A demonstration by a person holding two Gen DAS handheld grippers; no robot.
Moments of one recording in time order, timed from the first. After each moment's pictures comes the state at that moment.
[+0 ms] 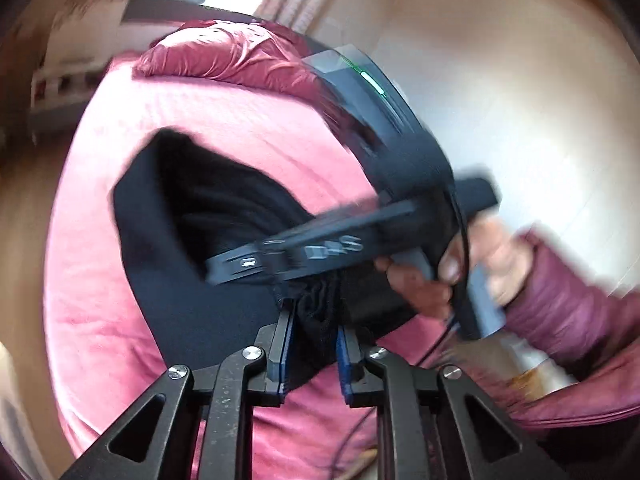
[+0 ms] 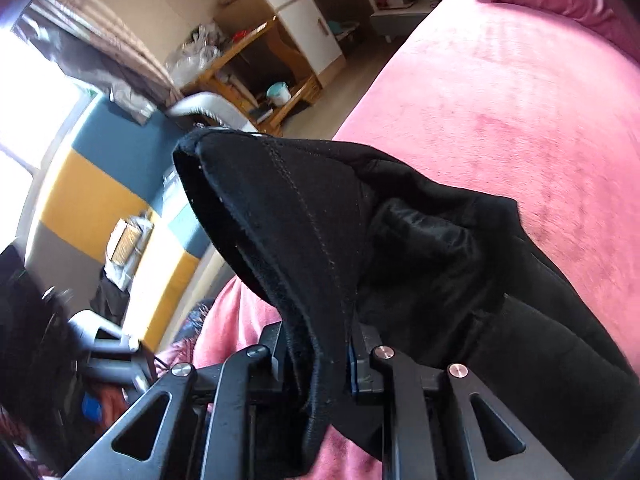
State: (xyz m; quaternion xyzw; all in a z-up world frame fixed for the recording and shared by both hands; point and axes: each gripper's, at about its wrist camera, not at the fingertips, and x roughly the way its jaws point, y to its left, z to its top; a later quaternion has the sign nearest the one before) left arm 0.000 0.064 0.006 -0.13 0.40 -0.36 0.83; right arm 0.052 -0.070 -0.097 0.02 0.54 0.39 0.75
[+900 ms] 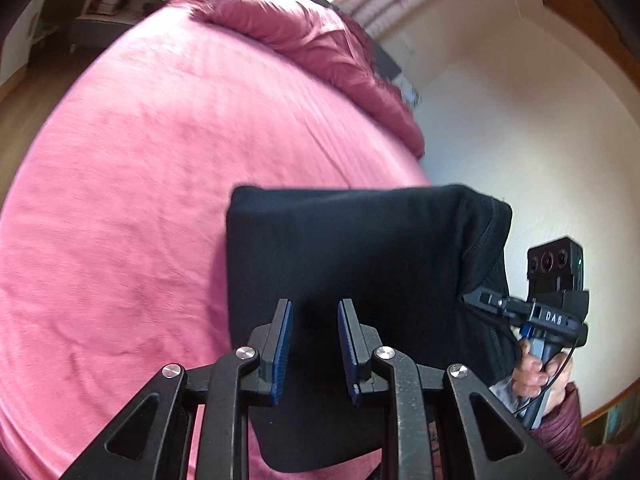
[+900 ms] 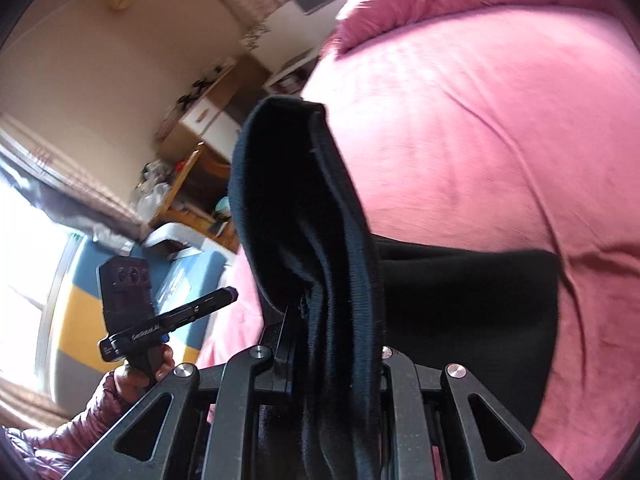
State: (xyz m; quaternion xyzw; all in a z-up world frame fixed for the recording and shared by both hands) left arm 0.081 0.024 -0.054 -0.22 0.47 -0.29 0.81; right arm 0.002 -0.288 -0.078 0.20 0.48 0.25 0.82
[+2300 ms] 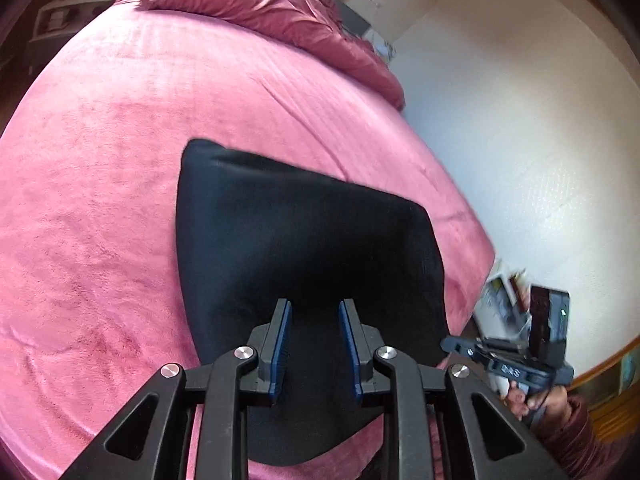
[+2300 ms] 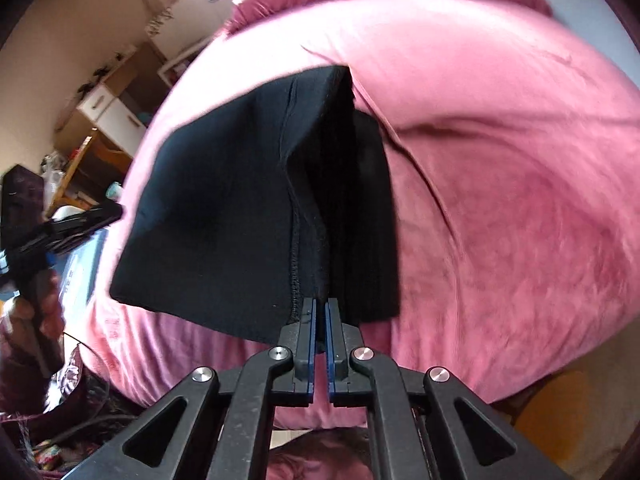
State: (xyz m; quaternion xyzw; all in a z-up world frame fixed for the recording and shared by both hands) left arm 0.076 -0.031 -0.070 -0.14 0.49 -0.34 0.79; right arm -0.113 -0.341 -0.141 0.11 0.54 0.05 0.83
